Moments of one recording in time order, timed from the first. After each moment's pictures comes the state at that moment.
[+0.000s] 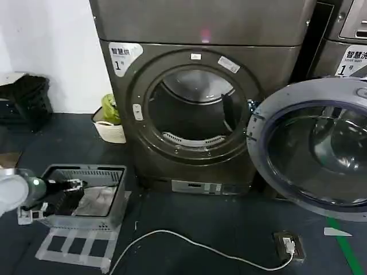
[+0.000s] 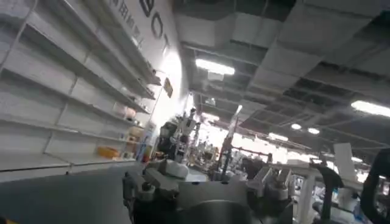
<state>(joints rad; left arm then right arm) 1.05 -0.43 -0.50 -1.72 1.62 -0.83 0.40 -1.66 1.26 2.07 1.41 0.32 0.16 0.03</state>
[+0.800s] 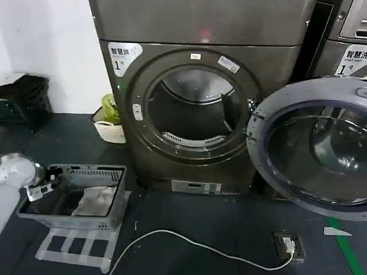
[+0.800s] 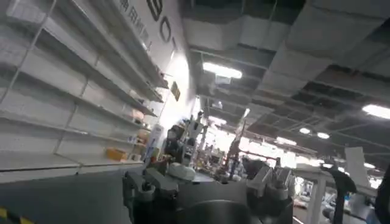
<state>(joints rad) 0.56 -0.64 -0.26 -1.15 1.74 -0.82 0.43 -1.65 1.27 2.05 1.40 0.30 0.22 0.01</state>
